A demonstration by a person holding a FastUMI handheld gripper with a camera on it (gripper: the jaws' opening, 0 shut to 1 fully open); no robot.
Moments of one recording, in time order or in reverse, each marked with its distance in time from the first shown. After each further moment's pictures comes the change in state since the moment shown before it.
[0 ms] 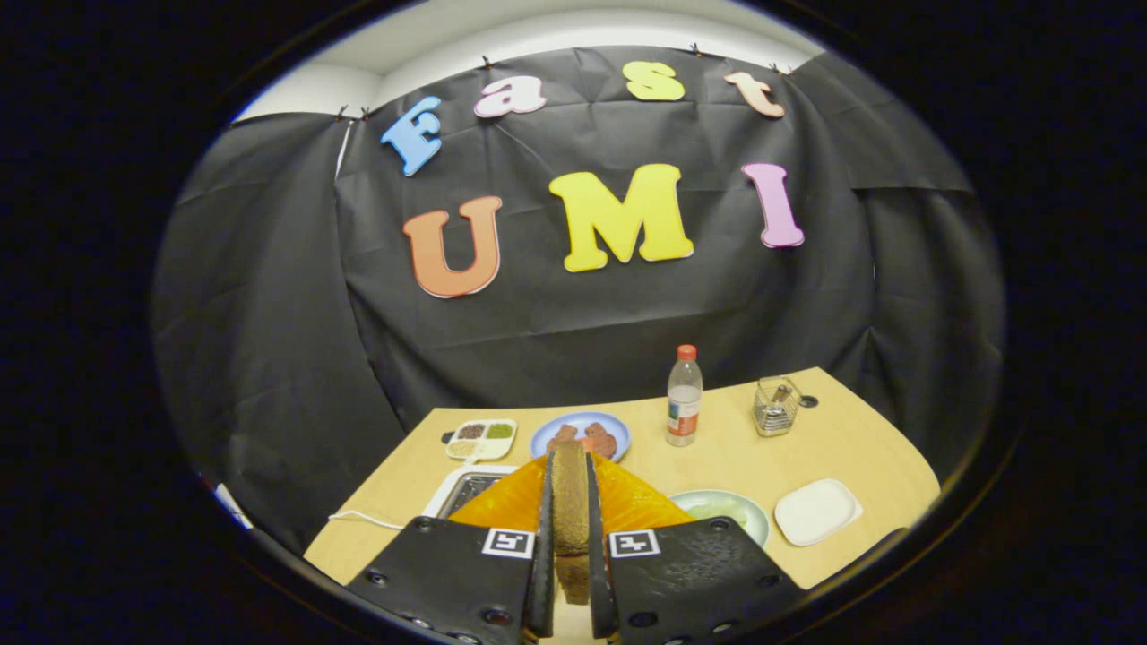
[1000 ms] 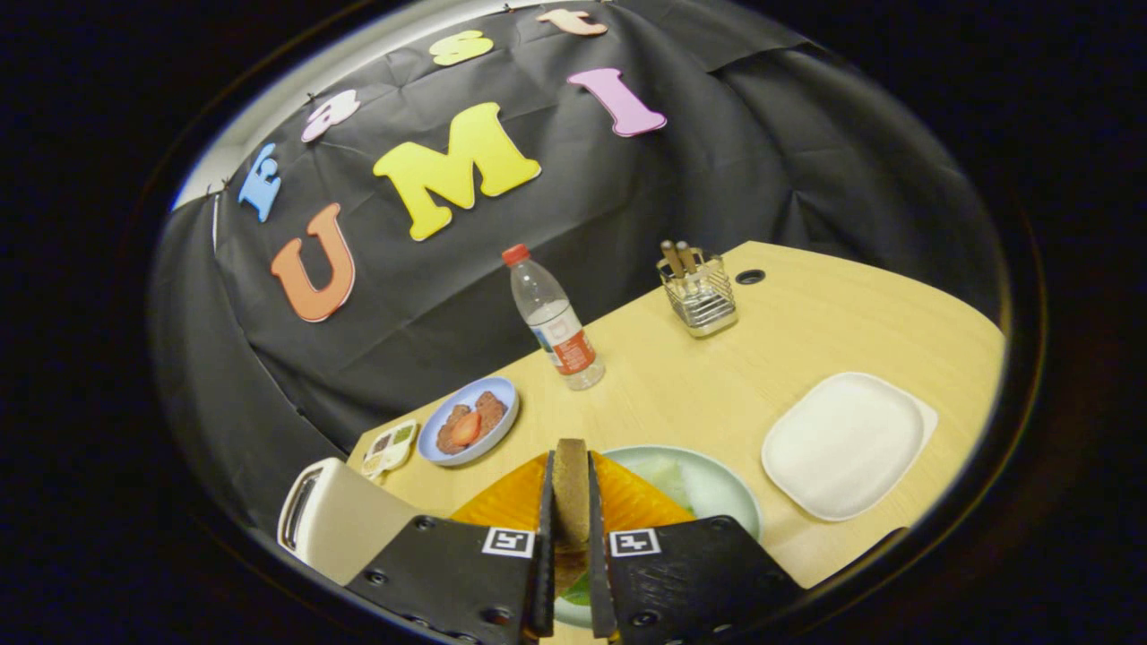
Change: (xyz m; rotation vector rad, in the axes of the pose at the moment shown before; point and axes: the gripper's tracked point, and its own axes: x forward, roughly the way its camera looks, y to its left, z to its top) arm 0.110 -0.151 -0.116 0.372 0.066 -0.125
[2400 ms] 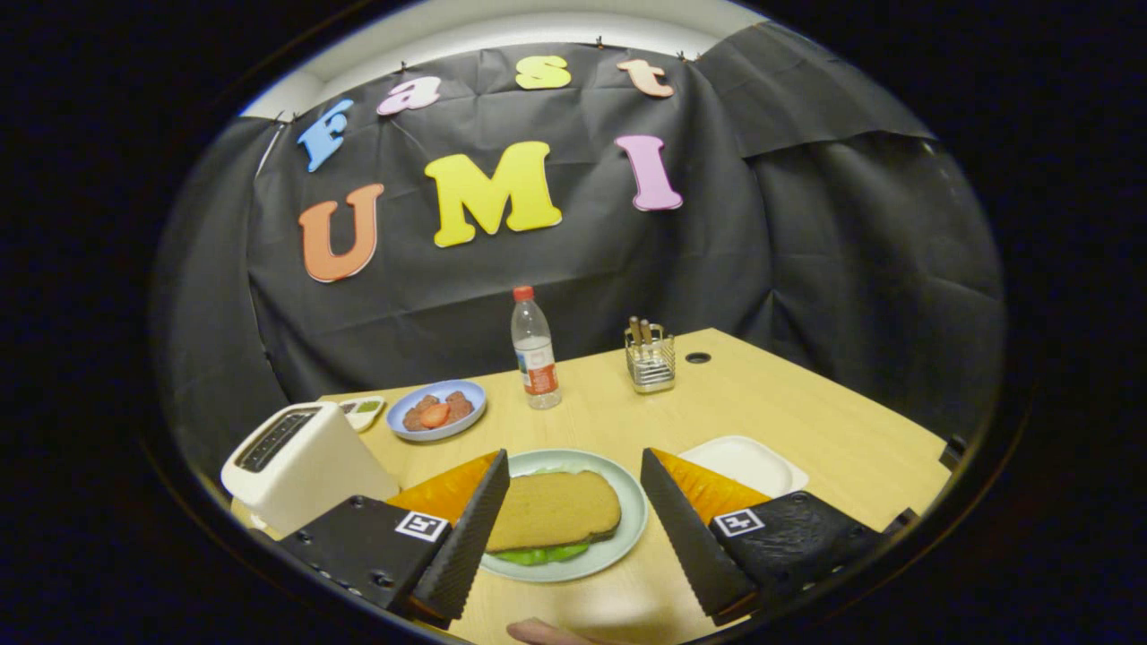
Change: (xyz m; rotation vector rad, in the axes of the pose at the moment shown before) arm -0.127 0.005 0.021 -0.299 -0.210 -0.087
